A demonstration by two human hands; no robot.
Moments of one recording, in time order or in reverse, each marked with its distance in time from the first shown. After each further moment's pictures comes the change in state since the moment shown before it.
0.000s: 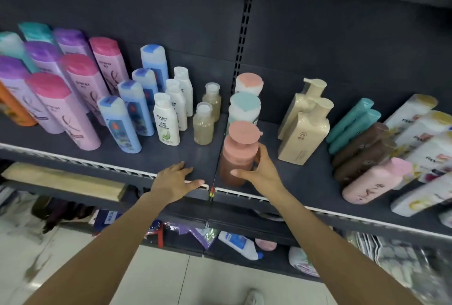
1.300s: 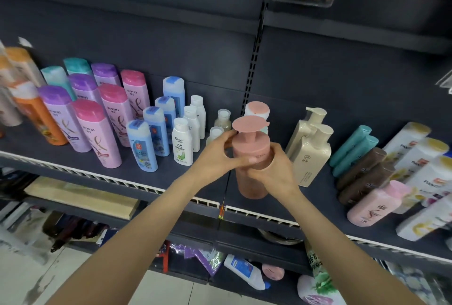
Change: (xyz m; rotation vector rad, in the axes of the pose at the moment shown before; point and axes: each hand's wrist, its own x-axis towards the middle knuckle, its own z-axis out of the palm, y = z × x) left_hand -0.046 0.079 -0.105 -0.961 0.242 0.476; right_hand -0.026 -0.089 -0.010 -0.244 0.208 -0.195
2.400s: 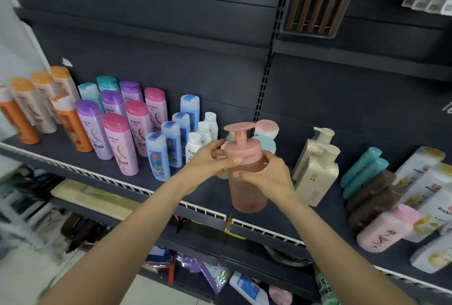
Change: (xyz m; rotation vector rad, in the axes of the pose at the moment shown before) left_hand -0.021 0.020 -0.034 -0.208 0.115 -0.213; right_hand 0.000 -0.043 -0.005 0.078 -0.159 -0.045
